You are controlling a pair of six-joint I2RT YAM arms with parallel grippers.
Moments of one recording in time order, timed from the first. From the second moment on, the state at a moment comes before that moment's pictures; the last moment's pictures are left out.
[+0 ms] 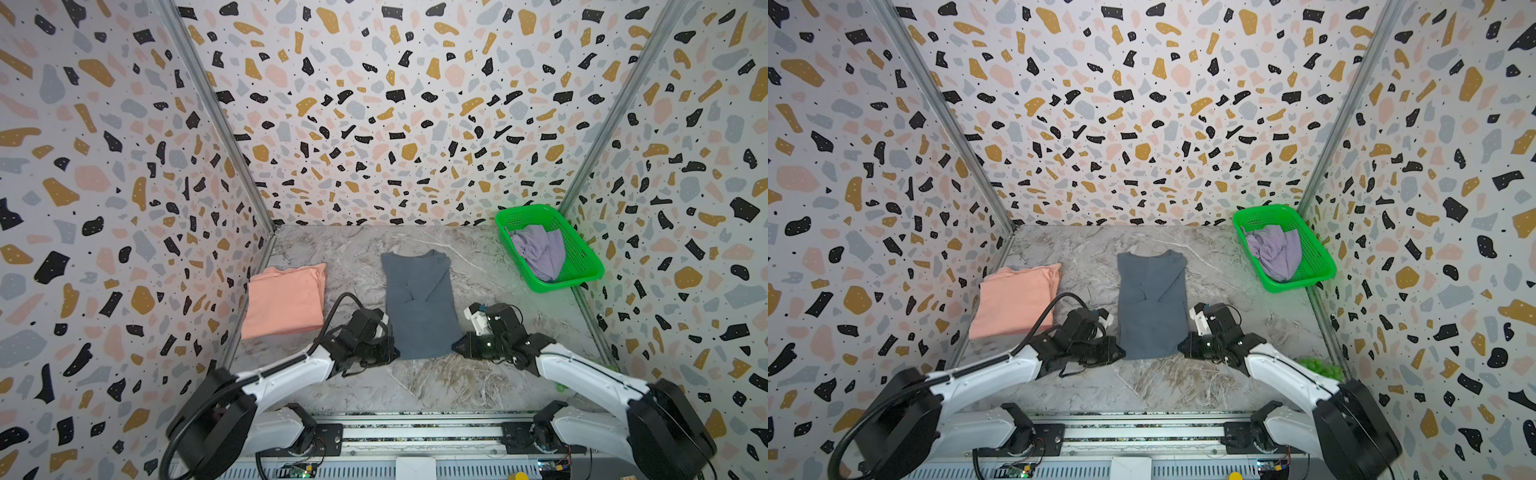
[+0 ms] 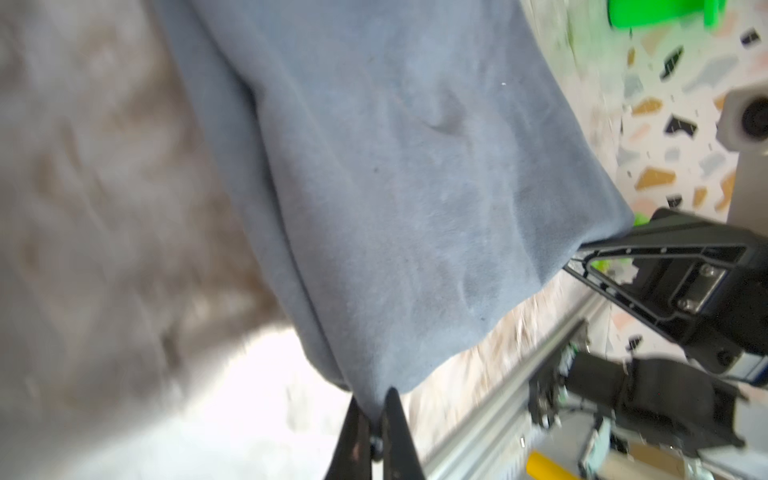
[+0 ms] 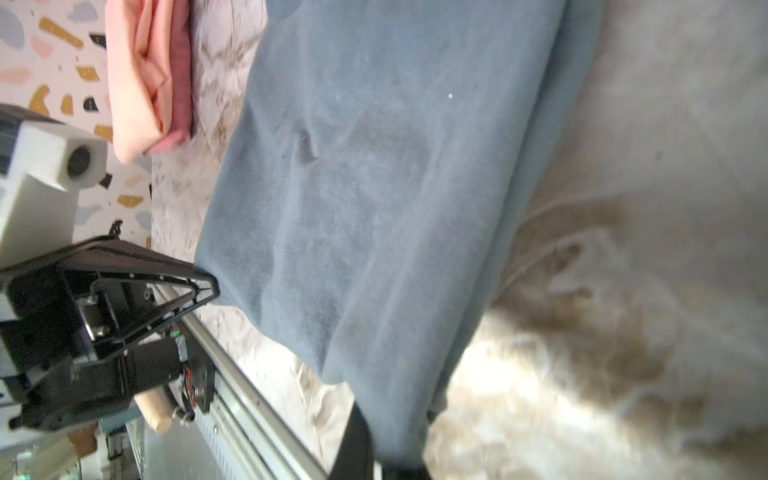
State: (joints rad) left arm -0.71 1.14 0.51 -0.24 0.38 -0.84; right arm 0.61 1.05 0.49 -0.29 -0.44 0.63
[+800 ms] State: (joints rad) left arm -0.45 1.48 1.13 -0.39 0.43 -0.67; right arm 0.50 1.37 1.01 -0.35 -0.25 0.58
